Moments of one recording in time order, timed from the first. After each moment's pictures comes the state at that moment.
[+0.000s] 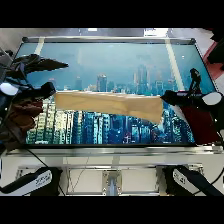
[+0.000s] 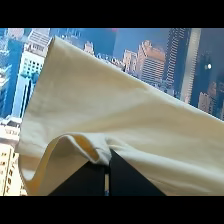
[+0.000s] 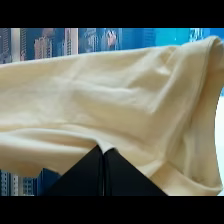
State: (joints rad) left arm 0.18 -1.22 1.05 1.05 -0.84 -1.45; right arm -0.17 -1.06 0.92 -0.95 0.89 1.34
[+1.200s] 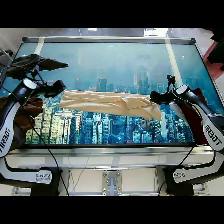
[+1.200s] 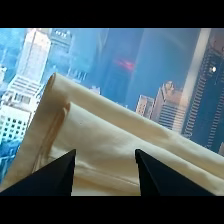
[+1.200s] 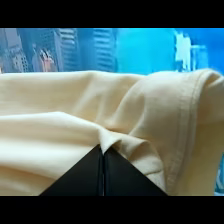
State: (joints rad) left arm 0.14 -1.51 1.17 0.96 -0.68 -1.46; right arm -0.10 -1.57 1.09 -0.96 0.78 1.31
